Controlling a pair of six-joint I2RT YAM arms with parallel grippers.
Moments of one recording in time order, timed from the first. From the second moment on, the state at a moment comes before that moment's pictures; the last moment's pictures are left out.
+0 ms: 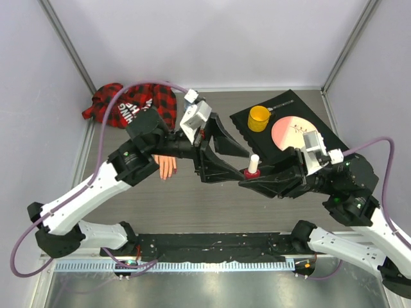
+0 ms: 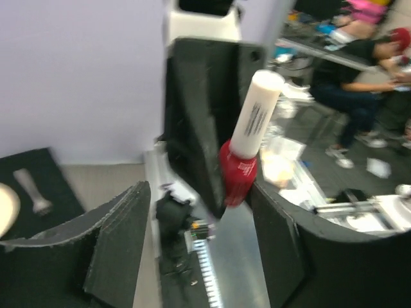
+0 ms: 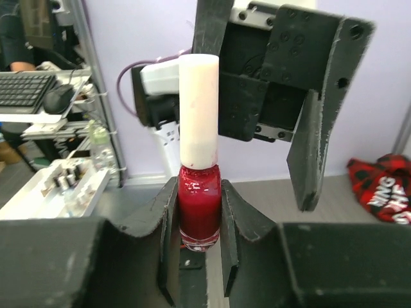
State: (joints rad) left arm -0.99 1.24 1.46 0.04 0.85 -0.41; right arm 0.90 0.66 1.03 0.05 -0.59 0.30
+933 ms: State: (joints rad) left arm -0.99 1.25 1.56 -0.21 0.10 -0.22; right arm 0.90 0.86 1.16 -0.16 -0.08 0.00
